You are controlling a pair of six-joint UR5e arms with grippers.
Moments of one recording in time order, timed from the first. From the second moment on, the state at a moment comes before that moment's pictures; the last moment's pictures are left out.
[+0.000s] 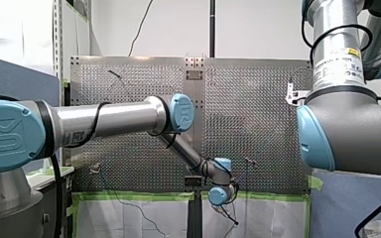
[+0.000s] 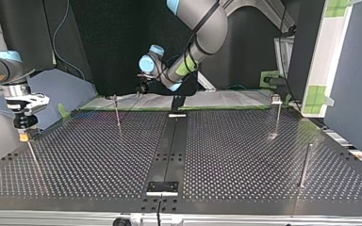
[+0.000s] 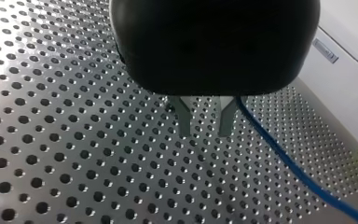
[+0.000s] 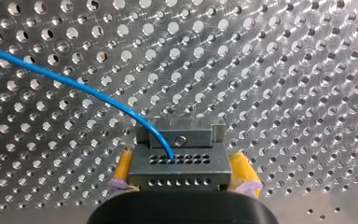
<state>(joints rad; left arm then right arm) -0.75 -3.02 -0.79 -2.58 -1.86 -2.72 1.48 -1.04 1.43 -0.44 1.08 1.66</state>
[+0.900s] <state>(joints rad) -0.74 -2.91 -0.86 -2.59 -2.08 -2.50 1.48 -1.04 1.43 -0.44 1.08 1.66</state>
